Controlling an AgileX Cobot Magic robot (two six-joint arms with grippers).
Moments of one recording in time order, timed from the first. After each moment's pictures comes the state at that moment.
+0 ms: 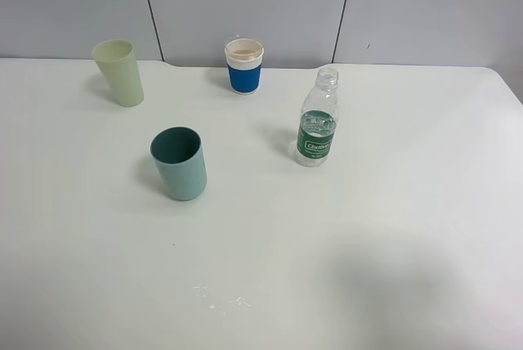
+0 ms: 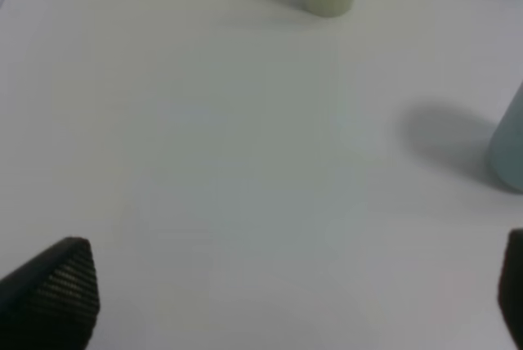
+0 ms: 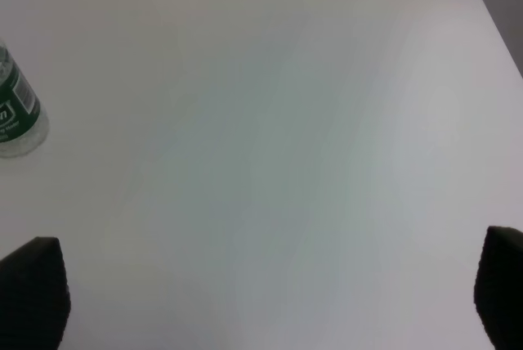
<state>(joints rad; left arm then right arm) -0.02 0.00 -0.50 0.03 1.06 -0.03 -0.04 0.00 -0.50 0.00 1.05 0.00</state>
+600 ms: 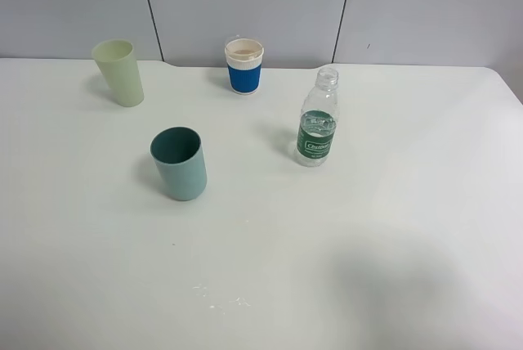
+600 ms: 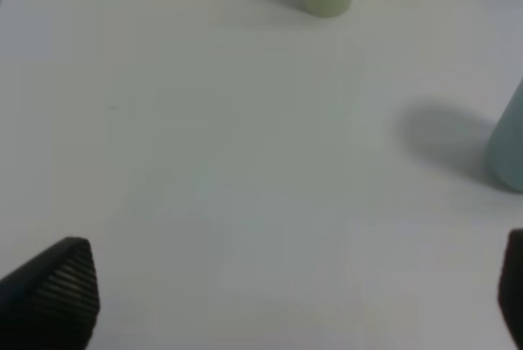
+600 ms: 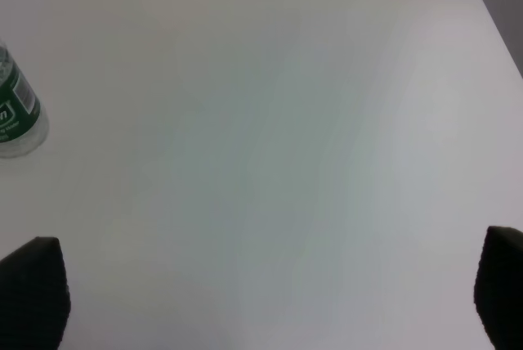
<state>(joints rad) -0.02 0.00 -0.50 0.03 1.06 -0.03 -0.04 0.00 -0.50 0.00 1.05 0.00</state>
